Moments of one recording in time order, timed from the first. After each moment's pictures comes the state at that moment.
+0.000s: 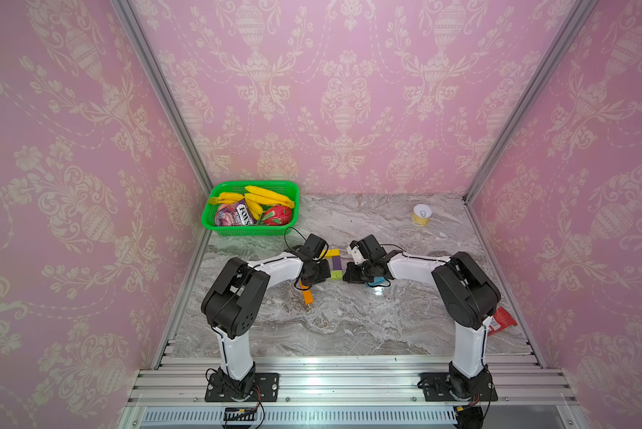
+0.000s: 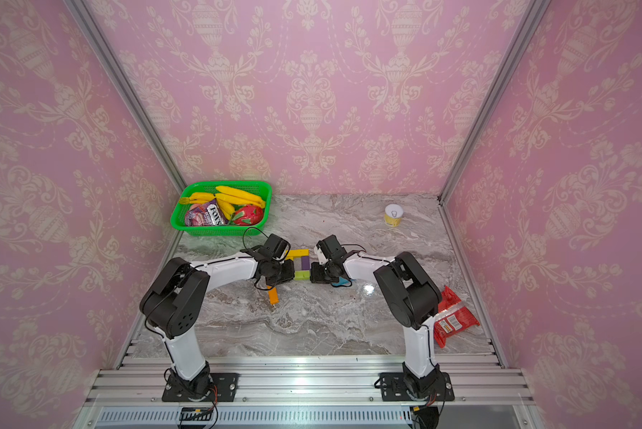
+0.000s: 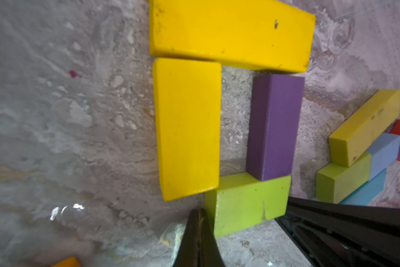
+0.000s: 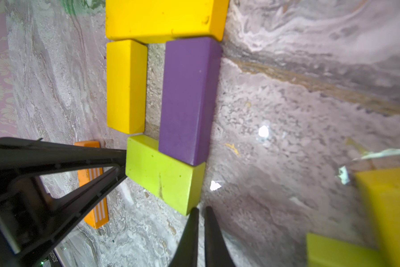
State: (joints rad) left arm -0.51 1.84 1.08 -0.37 0.16 -0.73; right arm 0.63 1.95 1.14 -0.20 -0.37 0.52
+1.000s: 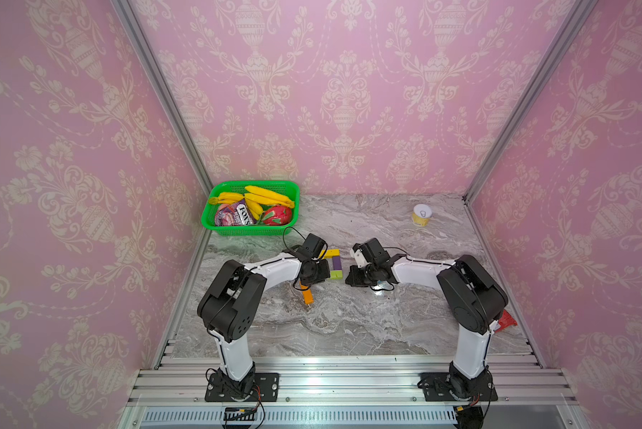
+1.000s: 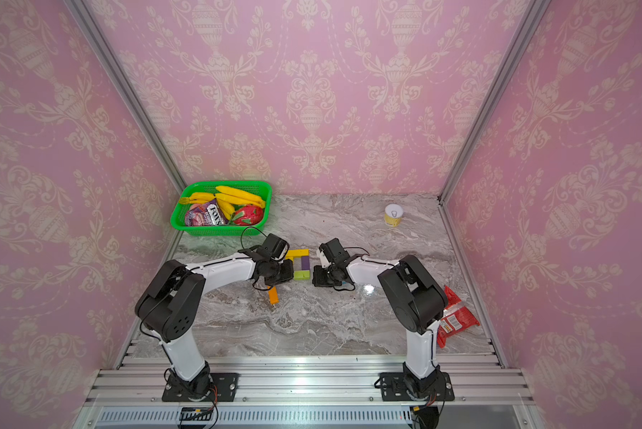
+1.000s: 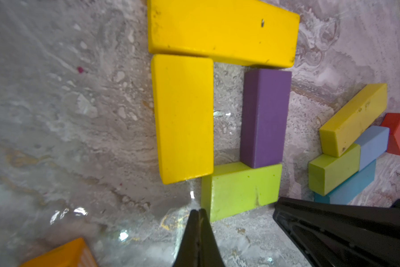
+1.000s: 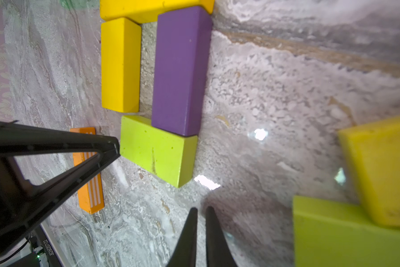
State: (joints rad) left arm -0.51 1.81 1.07 -0.38 0.17 -0.72; right arm 0.63 1.90 1.08 -0.19 -0.36 0.52
